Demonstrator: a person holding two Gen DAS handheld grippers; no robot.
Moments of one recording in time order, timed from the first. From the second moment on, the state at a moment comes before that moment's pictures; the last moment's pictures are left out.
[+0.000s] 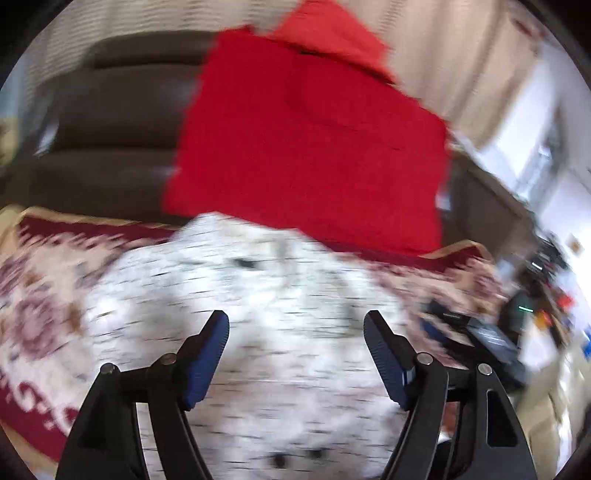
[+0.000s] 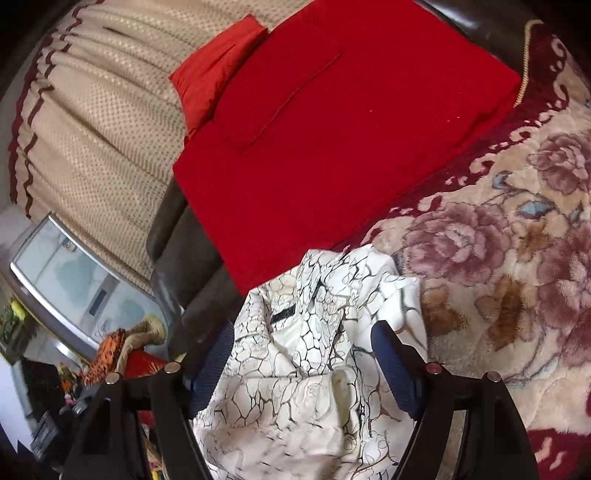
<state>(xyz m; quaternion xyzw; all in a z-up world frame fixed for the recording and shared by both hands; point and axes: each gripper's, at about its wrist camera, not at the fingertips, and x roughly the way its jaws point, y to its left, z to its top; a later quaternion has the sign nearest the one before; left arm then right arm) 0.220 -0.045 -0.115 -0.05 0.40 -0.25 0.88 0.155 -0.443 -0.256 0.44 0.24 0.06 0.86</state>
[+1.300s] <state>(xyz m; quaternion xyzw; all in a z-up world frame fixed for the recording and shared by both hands) 0.240 -0.010 -0.263 0.09 0.43 -0.08 0.89 0.240 -0.303 -0.306 0.25 0.41 0.02 0.87</state>
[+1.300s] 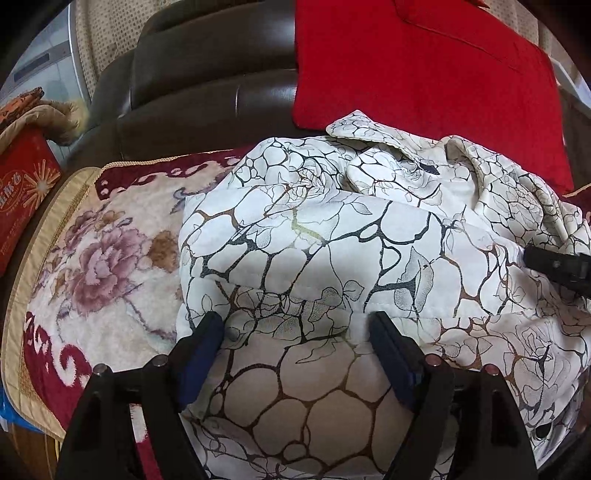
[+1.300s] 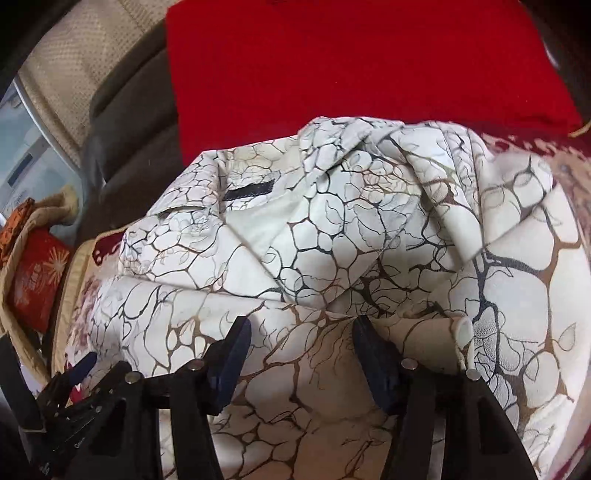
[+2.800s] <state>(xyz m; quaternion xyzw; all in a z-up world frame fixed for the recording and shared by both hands) 0.226 0.020 -0.245 0.06 0.40 -0.07 0.91 0.161 -0.345 -0.278 0.31 0.38 0.07 0.87</state>
